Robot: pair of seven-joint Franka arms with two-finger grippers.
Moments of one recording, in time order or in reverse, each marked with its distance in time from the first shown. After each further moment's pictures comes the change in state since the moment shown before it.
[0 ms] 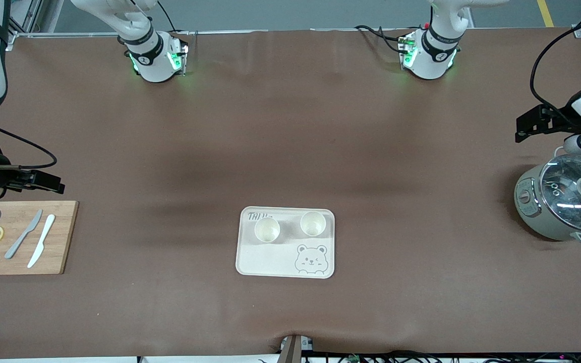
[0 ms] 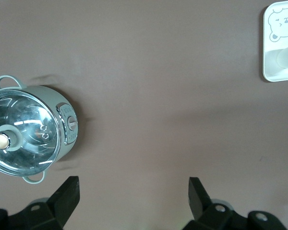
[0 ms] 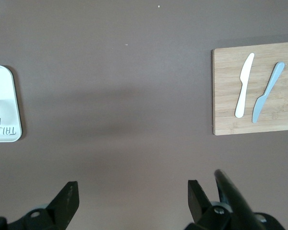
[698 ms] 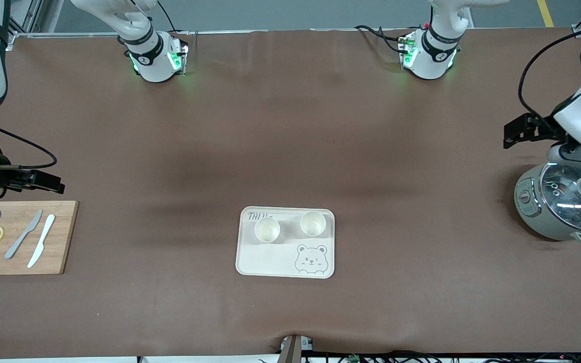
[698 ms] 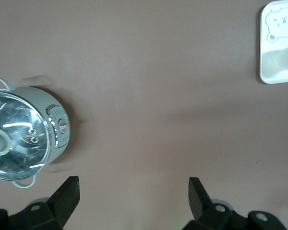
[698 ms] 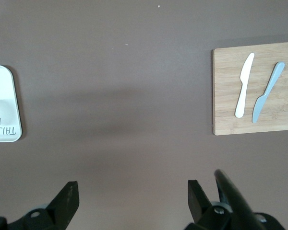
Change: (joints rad) left arm -0.018 0.045 -0.024 0.005 -0.003 0.028 -0.058; right arm 0.000 0.000 0.000 0.000 0.000 0.000 0.000
